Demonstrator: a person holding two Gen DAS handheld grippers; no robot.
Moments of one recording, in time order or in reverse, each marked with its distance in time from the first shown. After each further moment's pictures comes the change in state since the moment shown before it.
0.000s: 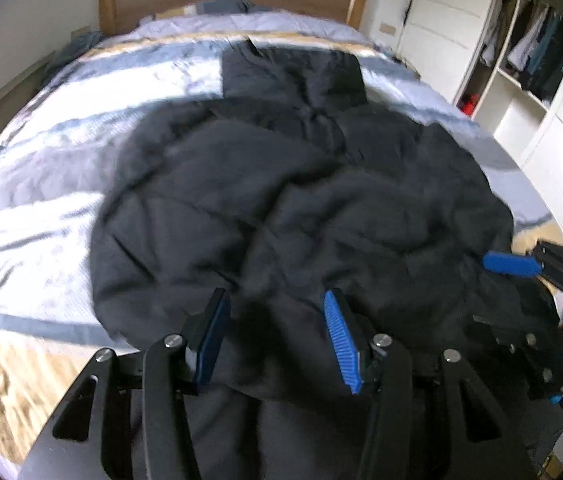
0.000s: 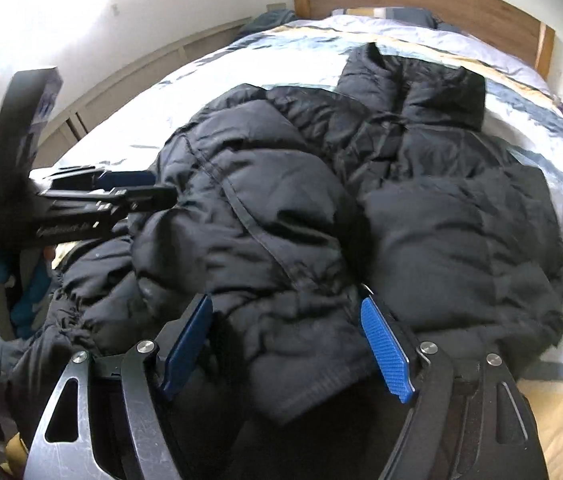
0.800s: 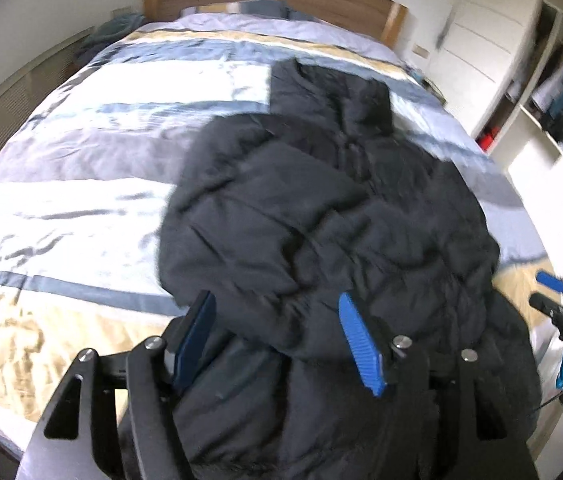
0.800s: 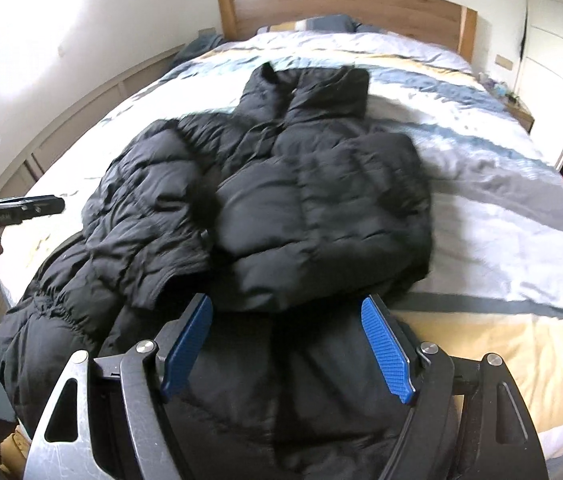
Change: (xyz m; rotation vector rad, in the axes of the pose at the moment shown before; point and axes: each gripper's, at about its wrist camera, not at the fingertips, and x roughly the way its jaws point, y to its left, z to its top) left arm -0.071 0.049 0.014 -0.170 -0.021 0.035; right arm -0.095 -0.091 -0.043 0.148 -0.091 -0.144
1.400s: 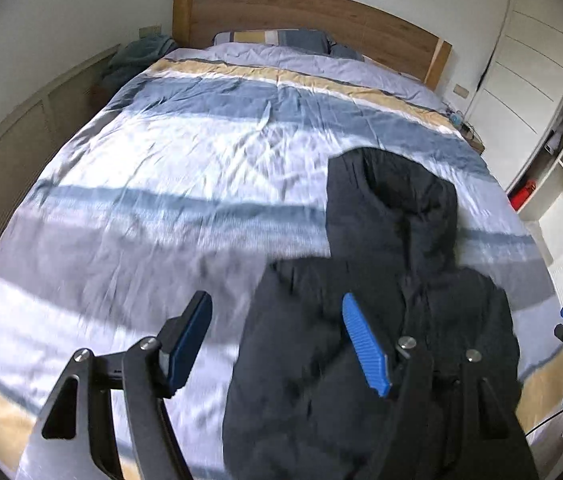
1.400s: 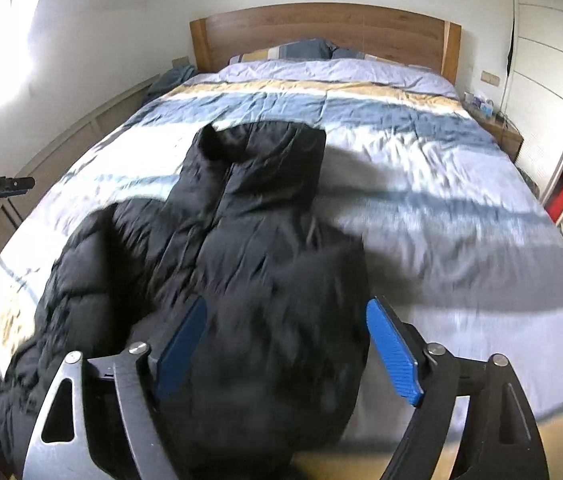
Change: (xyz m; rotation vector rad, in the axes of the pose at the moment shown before) left arm 0.052 0.052 0.222 -0.051 -0.069 0.081; right arm 0.063 -0.097 0.166 0.028 -0.077 -0.030
